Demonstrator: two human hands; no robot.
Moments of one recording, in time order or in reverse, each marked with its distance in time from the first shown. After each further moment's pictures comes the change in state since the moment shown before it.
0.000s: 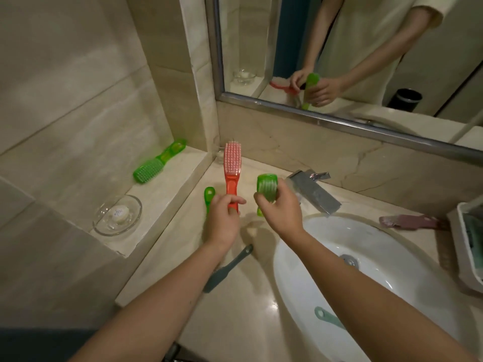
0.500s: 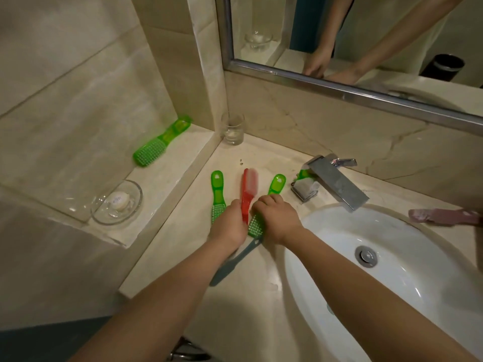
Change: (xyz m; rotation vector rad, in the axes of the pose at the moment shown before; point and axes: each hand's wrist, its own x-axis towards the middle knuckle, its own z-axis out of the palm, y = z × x) left_hand 0.015 -0.060 0.023 0.544 -0.313 -0.122; right_hand 0.008 0.061 0.046 -0.818 -0.641 -0.313
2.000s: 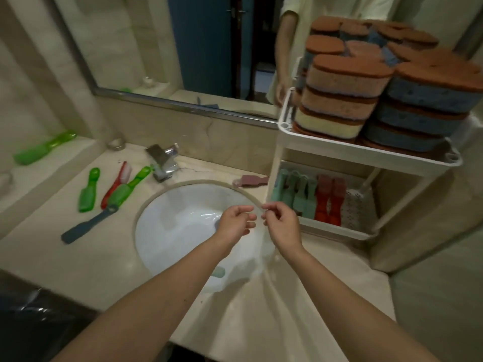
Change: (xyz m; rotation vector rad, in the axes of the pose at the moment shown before) left_hand -0.256 0.346 0.167 -0.888 -0.240 -0.062; right_hand -0.400 0.223 -0.056 1.087 0.653 0.513
